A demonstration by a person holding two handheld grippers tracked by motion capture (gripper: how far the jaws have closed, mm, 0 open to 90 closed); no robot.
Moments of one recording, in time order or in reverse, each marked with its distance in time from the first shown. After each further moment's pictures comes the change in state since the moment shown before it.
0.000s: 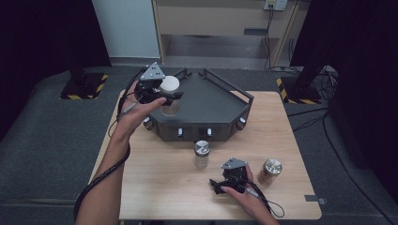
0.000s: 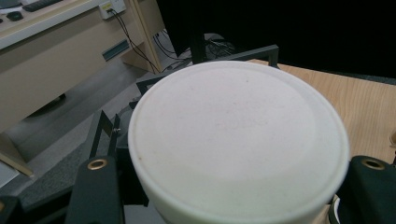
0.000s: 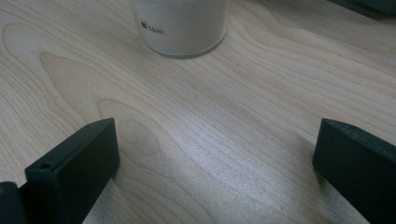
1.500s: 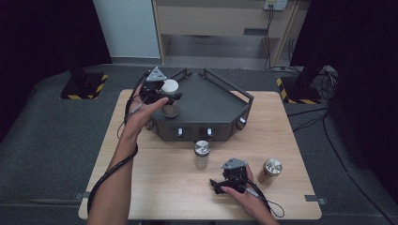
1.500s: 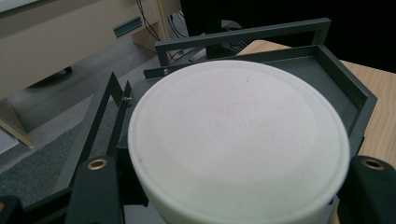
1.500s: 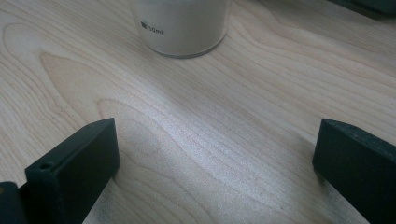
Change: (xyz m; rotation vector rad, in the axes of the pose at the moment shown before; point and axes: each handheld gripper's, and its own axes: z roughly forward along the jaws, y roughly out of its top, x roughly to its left) left arm 0.018 -0.037 0.038 0.036 0.053 -0.104; right arm 0.000 0.000 0.000 0.000 0.000 -0.001
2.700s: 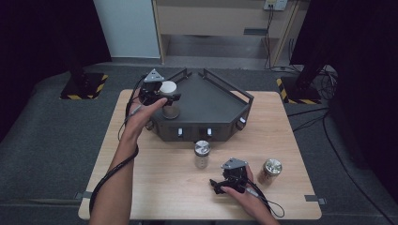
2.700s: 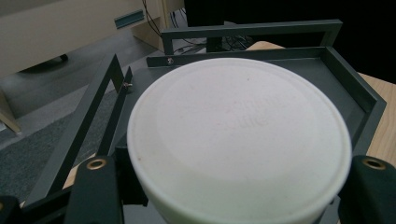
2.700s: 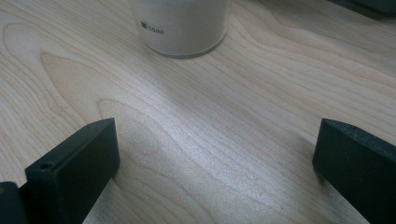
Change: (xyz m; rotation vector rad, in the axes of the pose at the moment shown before) left arm 0.006 -0.011 0.005 0.002 0.000 -0.069; right arm 0.000 0.000 0.000 0.000 0.000 0.000
